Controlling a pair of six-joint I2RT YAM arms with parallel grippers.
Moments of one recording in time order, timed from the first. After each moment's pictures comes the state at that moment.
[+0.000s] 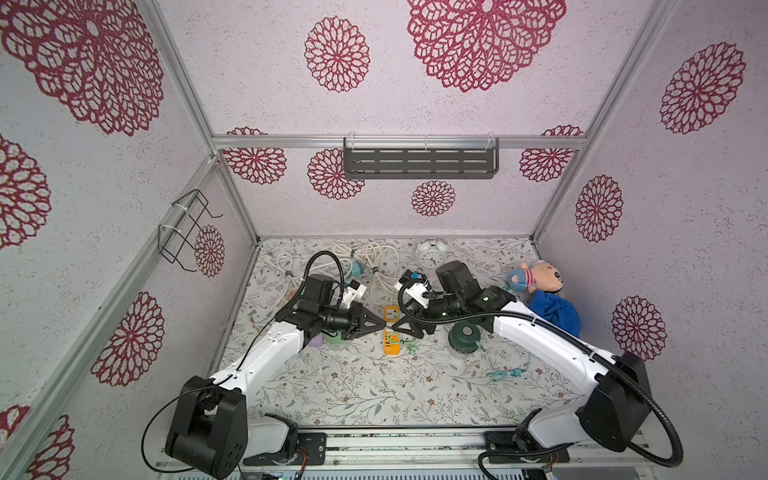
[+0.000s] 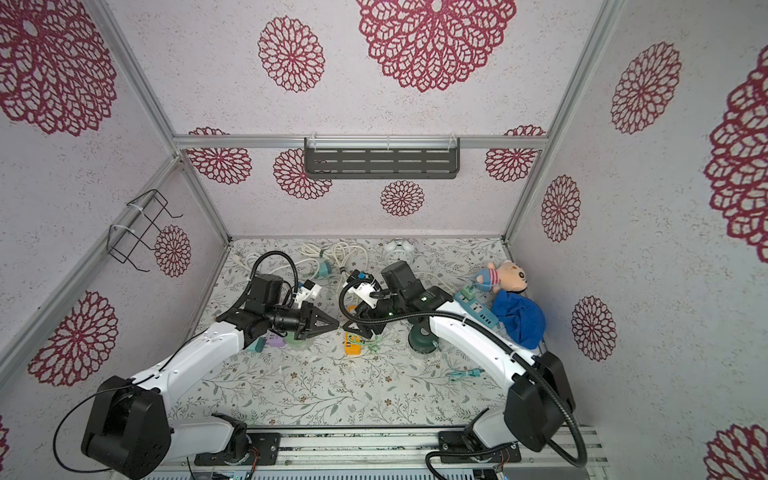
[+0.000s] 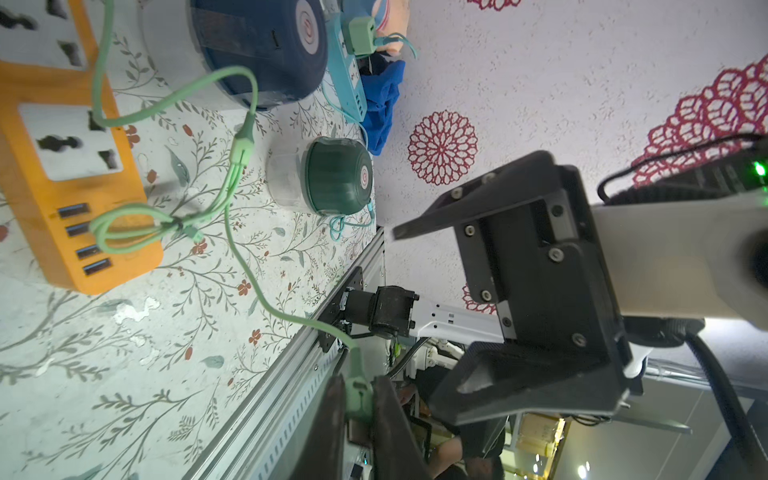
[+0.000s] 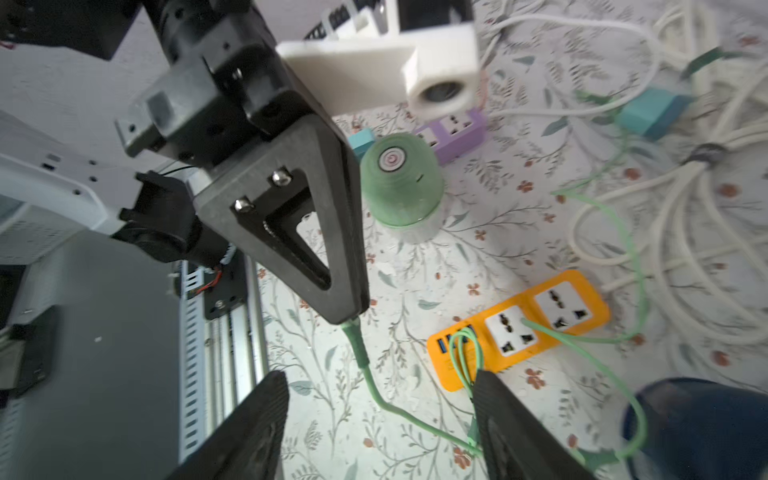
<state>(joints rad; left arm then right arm) -0.34 1.32 0.87 -0.30 1.04 -0.74 0.70 1.47 1.23 -0.54 -0.66 -0.09</state>
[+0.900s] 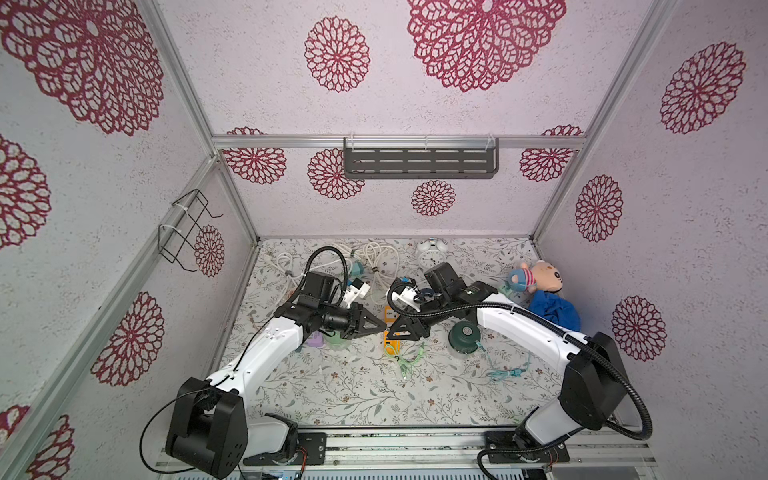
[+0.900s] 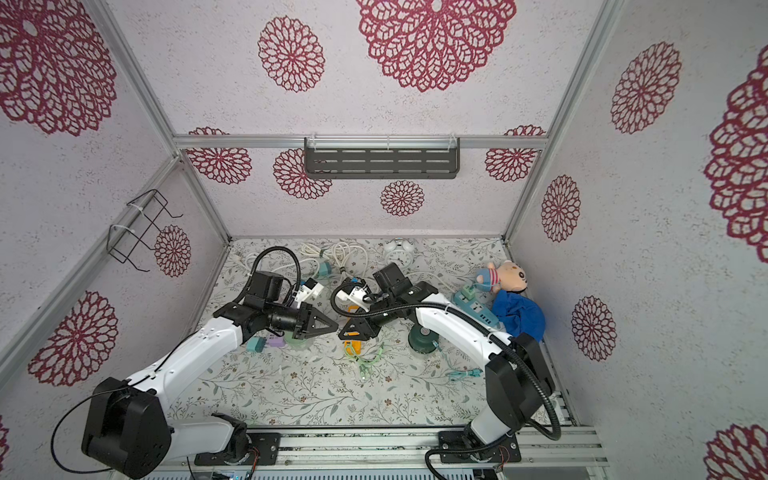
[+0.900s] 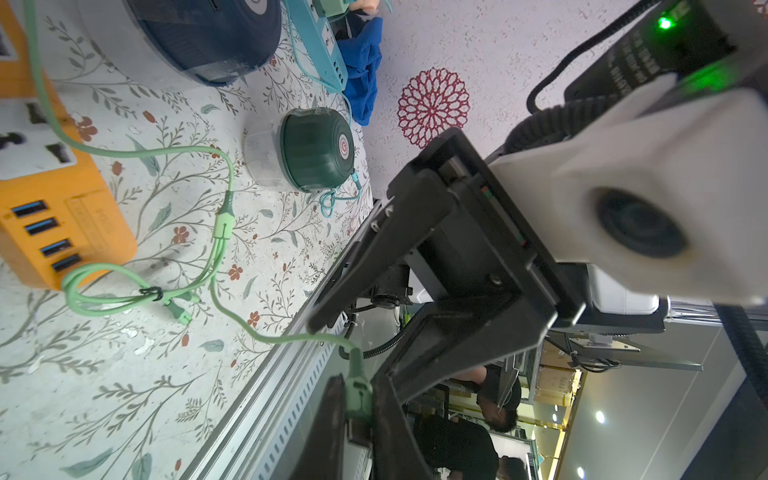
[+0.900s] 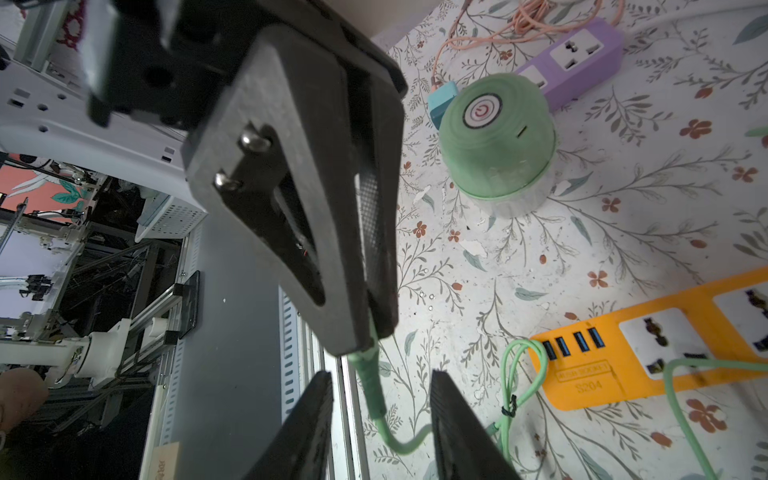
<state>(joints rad) -0.34 1.32 0.92 -0.43 1.10 -0.59 0.70 1.58 1.26 -0.61 -0.86 -0.08</state>
